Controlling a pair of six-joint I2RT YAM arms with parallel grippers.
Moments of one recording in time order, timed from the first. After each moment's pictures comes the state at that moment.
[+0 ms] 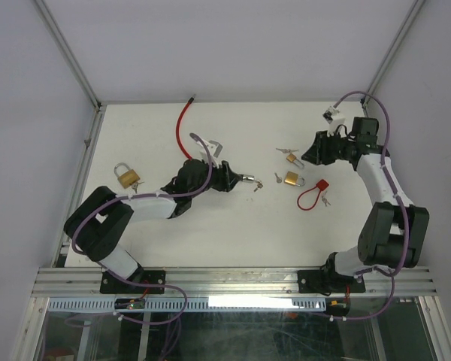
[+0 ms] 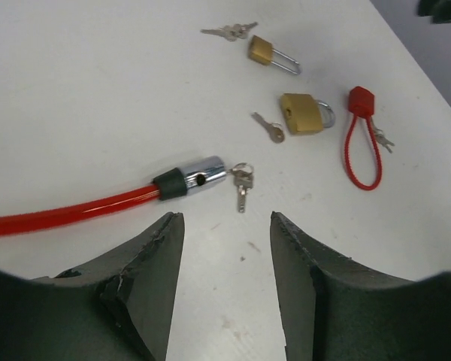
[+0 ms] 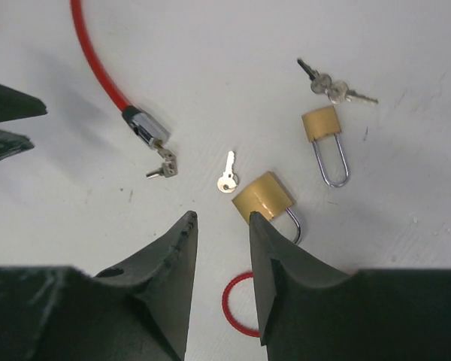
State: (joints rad) left arm -0.73 1.62 0.72 0.66 0.11 -0.42; right arm -0.13 1.49 1.09 -0.48 -0.73 -0.22
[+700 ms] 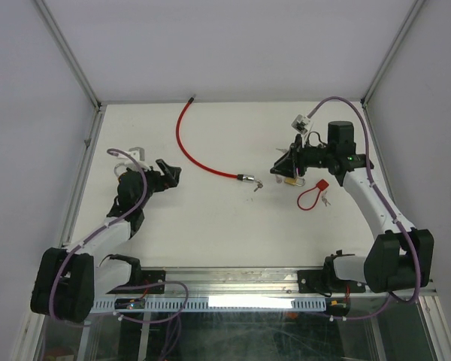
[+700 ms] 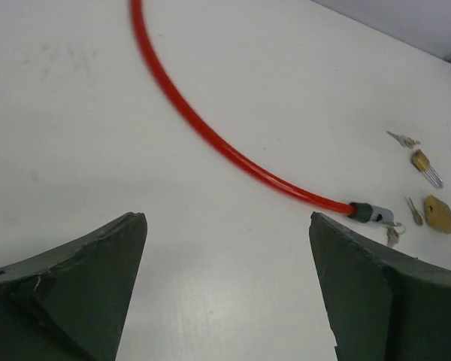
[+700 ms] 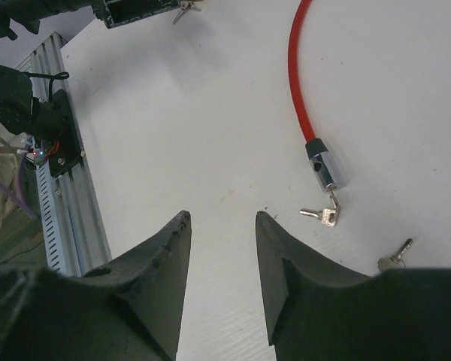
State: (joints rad) left arm -0.27 1.09 0.35 0.52 0.04 -0.46; right arm 0.13 1.27 1.02 -0.41 -1.03 -0.21
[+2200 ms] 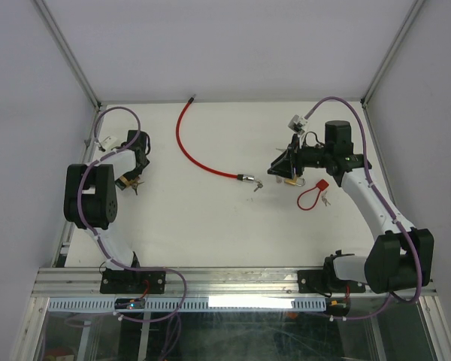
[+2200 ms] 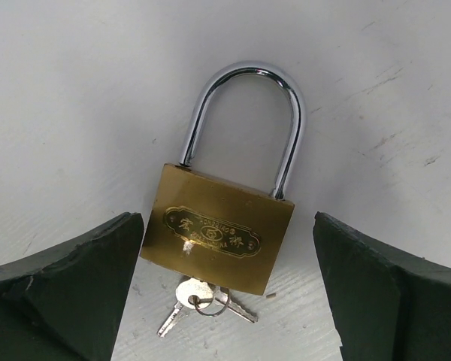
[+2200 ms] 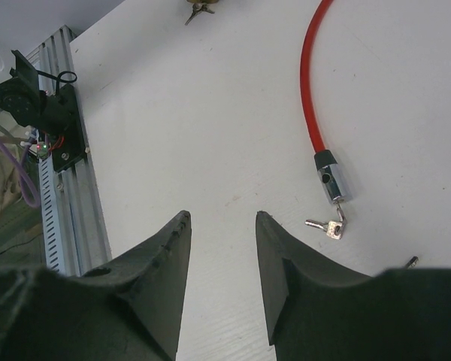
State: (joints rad) left arm -0.03 1.81 1.08 -0.41 -0.65 -0.89; right arm 0.16 1.28 1.00 -0.39 -1.05 -0.22
